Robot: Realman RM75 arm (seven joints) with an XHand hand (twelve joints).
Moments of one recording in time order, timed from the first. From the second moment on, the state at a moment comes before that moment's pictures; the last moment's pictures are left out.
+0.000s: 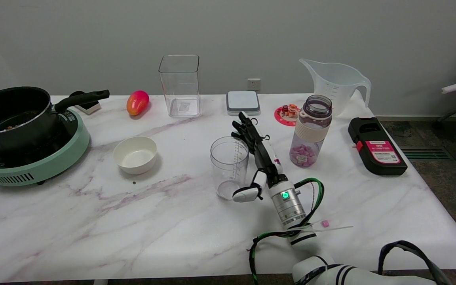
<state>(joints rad) 0.24 -1.41 -2.22 0.60 0.73 1.19 1.22</state>
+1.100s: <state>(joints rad) -0.02 -1.23 -2.11 0.87 0.76 1.22 1.25</state>
